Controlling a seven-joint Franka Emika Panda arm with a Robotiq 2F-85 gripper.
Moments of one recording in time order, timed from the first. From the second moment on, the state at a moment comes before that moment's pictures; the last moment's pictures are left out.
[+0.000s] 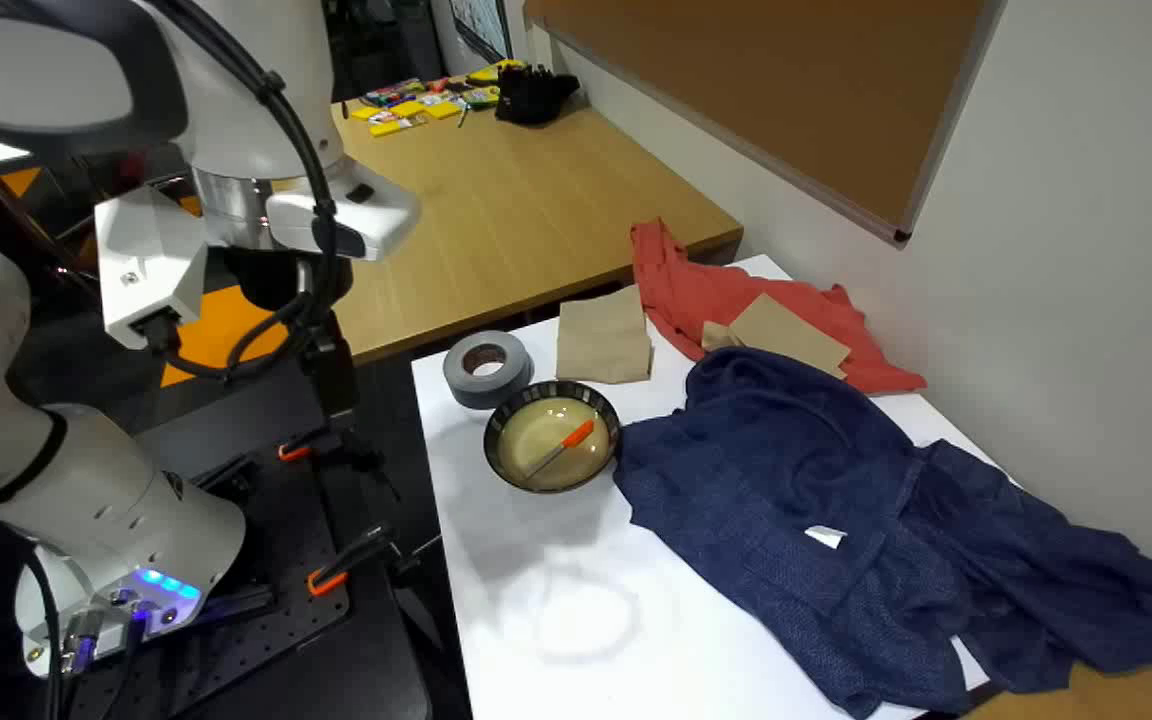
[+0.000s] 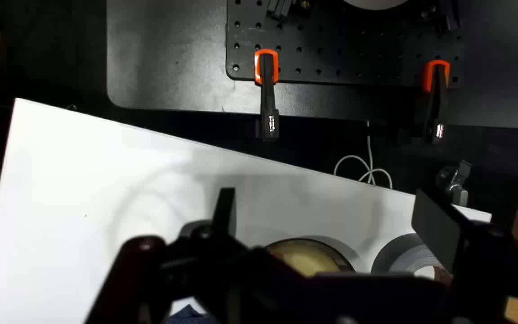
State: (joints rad) arm -0.14 -0.67 -0.25 -2.75 -0.16 1.86 -0.31
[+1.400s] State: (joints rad) arm 0.00 -0.62 -0.21 -2.78 -0.04 2.21 -0.33
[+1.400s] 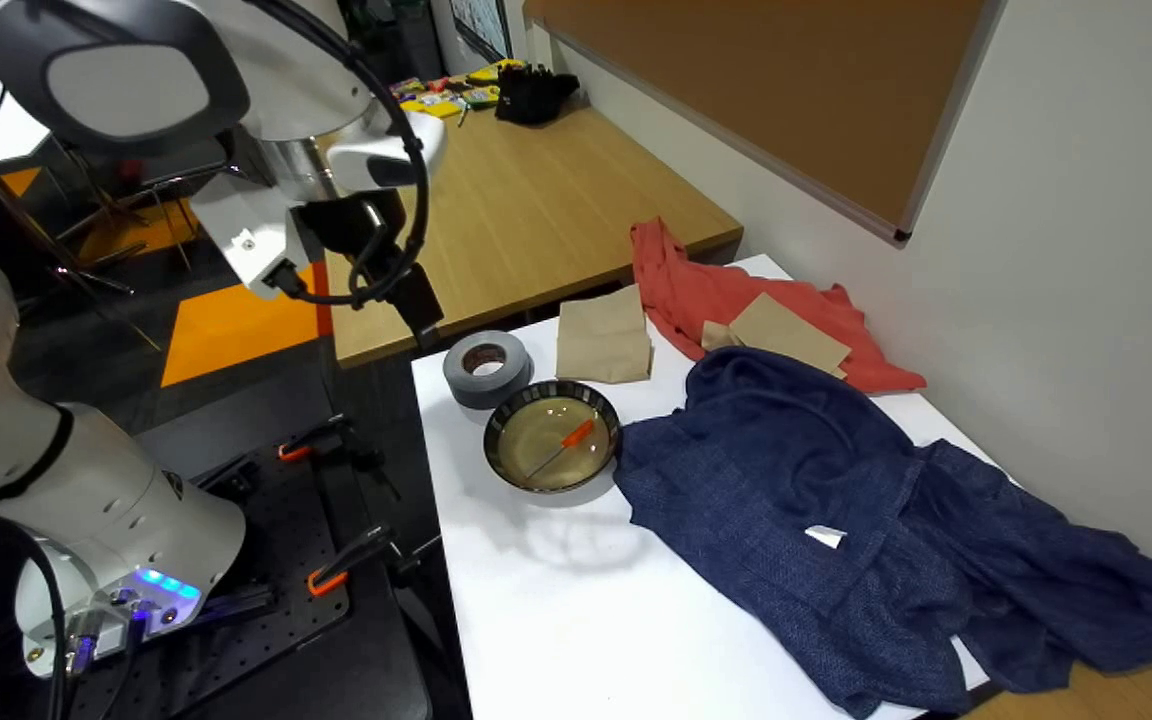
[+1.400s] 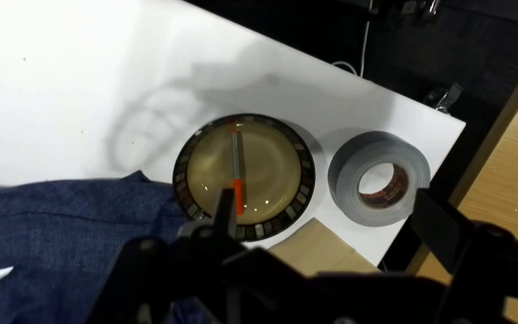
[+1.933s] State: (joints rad) arm 0.03 -0.35 -0.12 -2.79 -0.01 2.63 -0.25
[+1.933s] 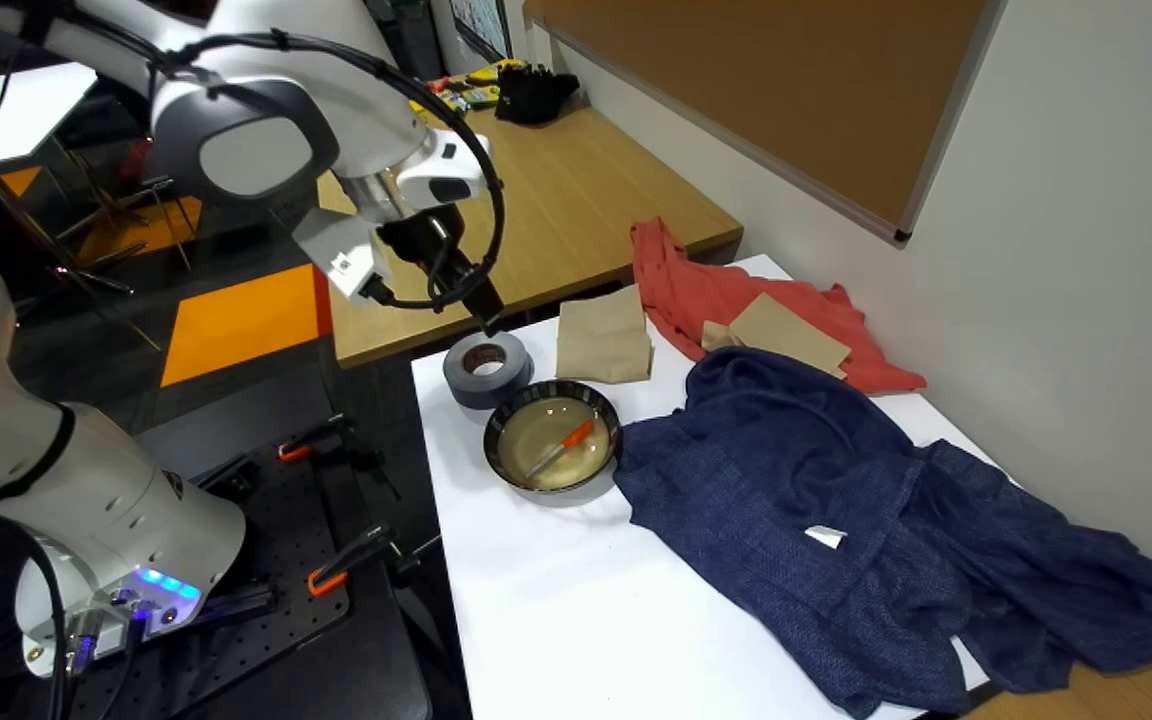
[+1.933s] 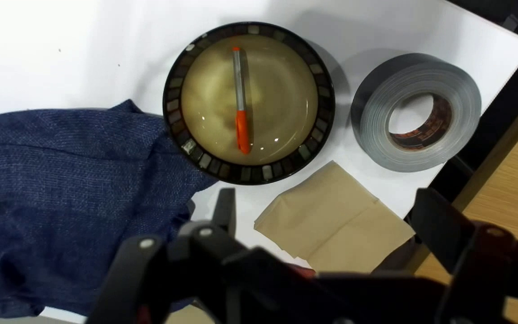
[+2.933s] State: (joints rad) arm 0.03 -0.12 -0.11 -2.77 0.04 2.77 -0.26
